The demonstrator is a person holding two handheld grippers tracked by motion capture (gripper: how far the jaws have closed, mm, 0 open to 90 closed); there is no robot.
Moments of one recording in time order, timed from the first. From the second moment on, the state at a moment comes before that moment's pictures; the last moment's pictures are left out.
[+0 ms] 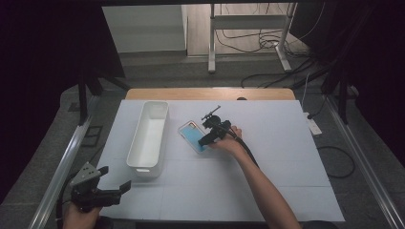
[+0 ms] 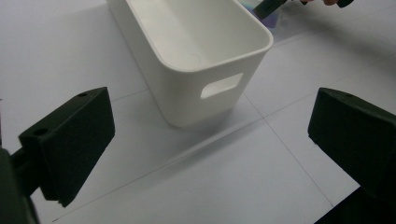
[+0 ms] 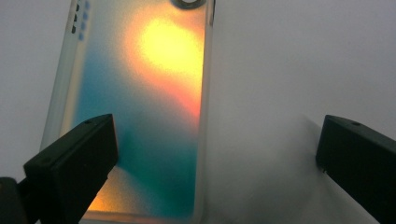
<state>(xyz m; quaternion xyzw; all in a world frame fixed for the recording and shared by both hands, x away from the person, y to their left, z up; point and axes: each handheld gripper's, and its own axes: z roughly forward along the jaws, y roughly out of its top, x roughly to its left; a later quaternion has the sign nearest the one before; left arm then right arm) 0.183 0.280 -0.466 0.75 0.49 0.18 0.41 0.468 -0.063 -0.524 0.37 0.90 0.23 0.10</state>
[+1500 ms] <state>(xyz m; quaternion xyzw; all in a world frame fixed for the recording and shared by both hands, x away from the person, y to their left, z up) 0.184 0.280 -0.466 0.75 0.50 0.18 0.41 0.456 -0.082 -0.494 0.37 0.89 0.27 0.06</state>
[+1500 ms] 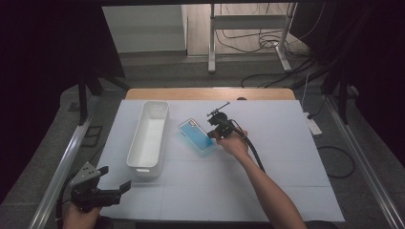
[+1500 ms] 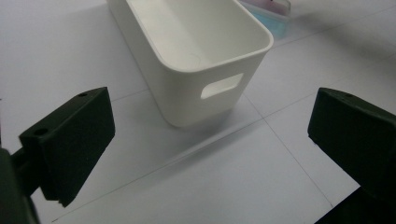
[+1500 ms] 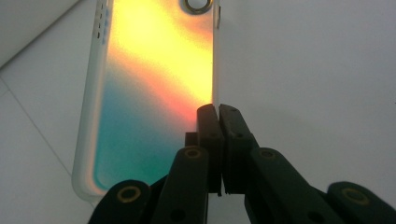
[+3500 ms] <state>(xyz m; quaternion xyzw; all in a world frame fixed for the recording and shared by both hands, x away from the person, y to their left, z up) 0.184 0.282 -0.460 0.75 0.48 0.17 0.43 0.350 -0.156 -0.434 0.33 0.86 0.38 0.12</state>
